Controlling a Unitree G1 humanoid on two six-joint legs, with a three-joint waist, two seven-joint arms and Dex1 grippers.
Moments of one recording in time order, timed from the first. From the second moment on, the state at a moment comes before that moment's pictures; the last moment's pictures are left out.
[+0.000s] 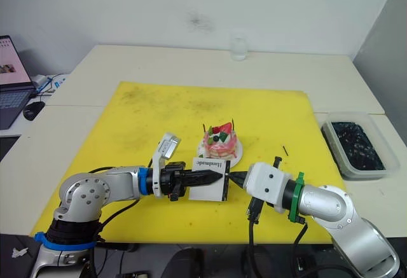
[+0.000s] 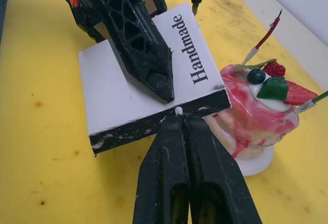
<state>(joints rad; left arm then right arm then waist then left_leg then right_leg) -0.37 0.51 0.03 -0.27 -1.09 1.20 -0.73 -0.11 -0.73 0.22 -0.86 0.21 0.57 0.65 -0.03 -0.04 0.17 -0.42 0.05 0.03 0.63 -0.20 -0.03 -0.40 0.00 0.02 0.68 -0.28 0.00</state>
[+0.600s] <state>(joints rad) -0.37 0.50 0.02 -0.27 -1.08 1.19 -0.71 -0.17 -0.74 0.27 -0.82 0.14 0.56 0.70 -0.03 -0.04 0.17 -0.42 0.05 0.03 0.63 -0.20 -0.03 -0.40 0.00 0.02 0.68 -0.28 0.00</state>
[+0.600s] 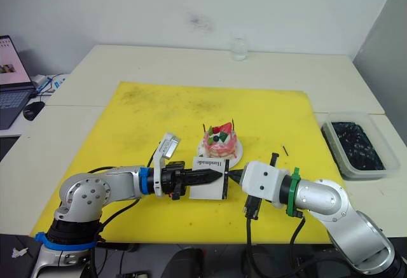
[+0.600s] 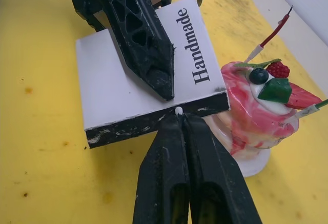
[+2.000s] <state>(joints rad) -0.14 0.73 0.11 -0.36 -0.97 1.04 -0.81 -0.65 -0.53 0.40 -0.48 0.05 0.58 0.65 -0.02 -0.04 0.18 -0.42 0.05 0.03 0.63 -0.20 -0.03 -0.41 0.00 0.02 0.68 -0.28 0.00</state>
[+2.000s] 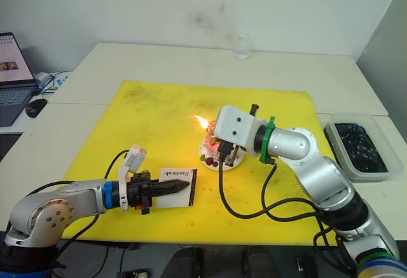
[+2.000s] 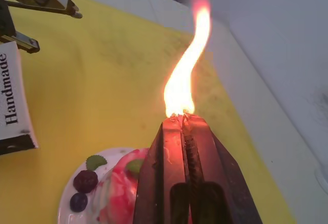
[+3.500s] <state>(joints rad) -0.16 0.70 0.07 -0.36 -0.94 1.01 -0.82 -0.62 -0.49 0.40 -0.45 -0.04 0.60 0.65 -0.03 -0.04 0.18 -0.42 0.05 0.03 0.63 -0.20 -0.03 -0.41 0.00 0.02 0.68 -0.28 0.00</state>
